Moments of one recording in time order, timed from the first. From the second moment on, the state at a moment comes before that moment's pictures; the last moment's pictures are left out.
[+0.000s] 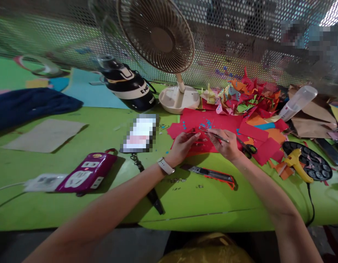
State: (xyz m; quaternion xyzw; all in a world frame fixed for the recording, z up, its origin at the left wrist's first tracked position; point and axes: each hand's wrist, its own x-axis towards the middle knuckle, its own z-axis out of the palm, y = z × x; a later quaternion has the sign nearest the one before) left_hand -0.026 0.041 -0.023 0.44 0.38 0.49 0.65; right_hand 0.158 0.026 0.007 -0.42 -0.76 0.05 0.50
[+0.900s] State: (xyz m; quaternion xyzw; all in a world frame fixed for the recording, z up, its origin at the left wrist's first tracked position) left_hand -0.025 0.041 -0.023 0.46 0.39 0.49 0.63; right_hand 0.153 0.041 0.004 -0.46 -0.52 0.36 0.62
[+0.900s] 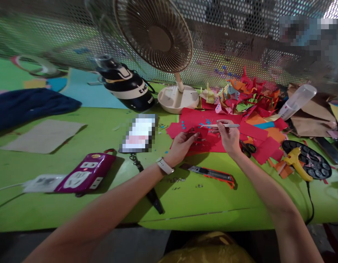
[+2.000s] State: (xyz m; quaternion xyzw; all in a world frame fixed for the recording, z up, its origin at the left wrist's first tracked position) left_hand -0.024 0.041 -0.024 0.46 0.39 0.48 0.63; right_hand 0.149 0.035 0.009 -0.46 -0.55 0.34 0.60
